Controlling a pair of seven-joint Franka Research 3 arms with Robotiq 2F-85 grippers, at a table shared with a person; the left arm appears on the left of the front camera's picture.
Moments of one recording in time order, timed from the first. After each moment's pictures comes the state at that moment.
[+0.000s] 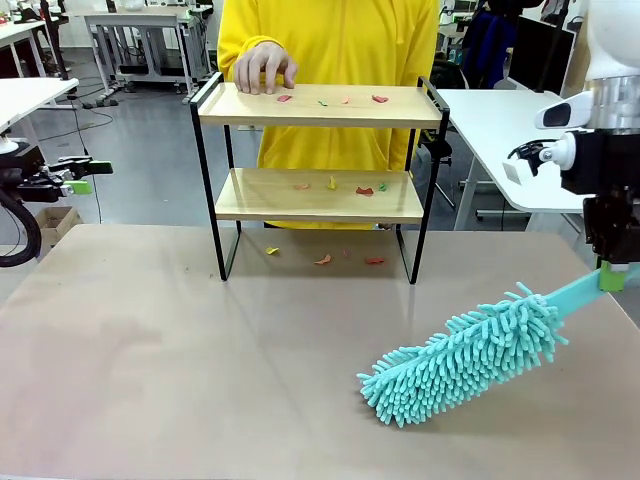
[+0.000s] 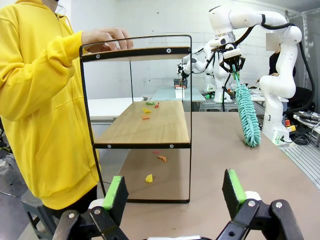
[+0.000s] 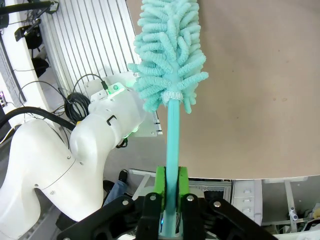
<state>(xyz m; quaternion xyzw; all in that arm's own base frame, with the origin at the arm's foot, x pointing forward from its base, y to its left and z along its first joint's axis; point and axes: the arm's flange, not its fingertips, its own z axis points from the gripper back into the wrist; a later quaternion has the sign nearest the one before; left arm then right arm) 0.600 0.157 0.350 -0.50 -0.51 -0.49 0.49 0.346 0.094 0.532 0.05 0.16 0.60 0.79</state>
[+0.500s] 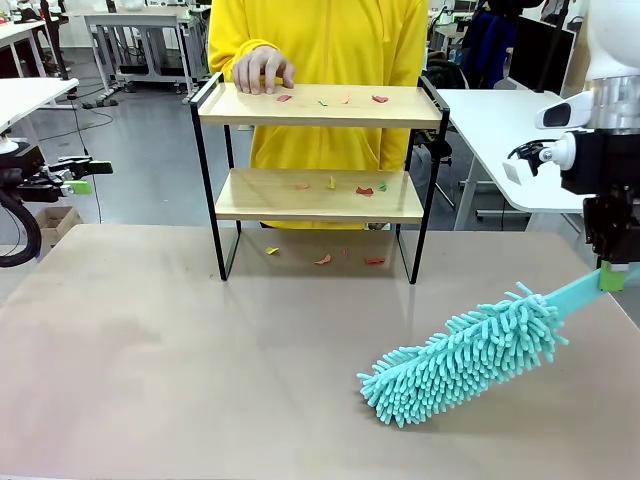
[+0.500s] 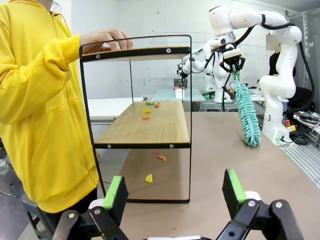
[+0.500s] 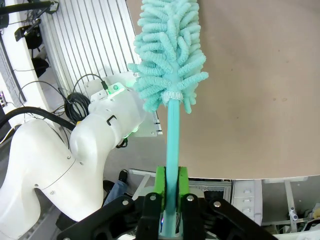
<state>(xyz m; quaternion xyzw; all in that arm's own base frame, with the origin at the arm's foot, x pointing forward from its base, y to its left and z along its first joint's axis) 0.600 0.157 0.350 -0.50 -0.51 -0.49 0.49 0.346 0.094 0.532 0.05 0.16 0.60 0.79</state>
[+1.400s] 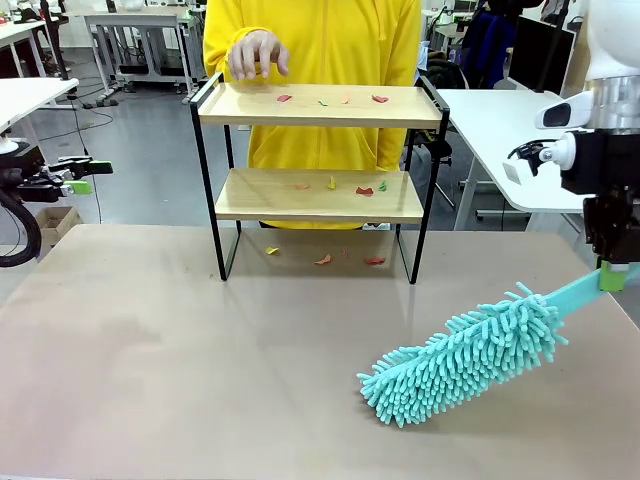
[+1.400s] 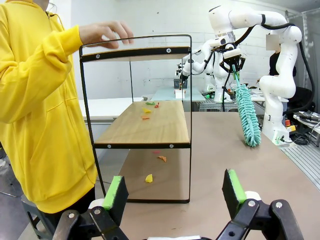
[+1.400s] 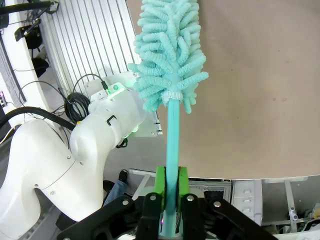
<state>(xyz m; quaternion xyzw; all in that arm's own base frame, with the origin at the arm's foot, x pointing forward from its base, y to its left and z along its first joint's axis) 0.600 0.157 0.350 -0.50 -0.51 -0.49 0.49 0.346 0.094 0.532 0.05 0.16 0.60 0.79</state>
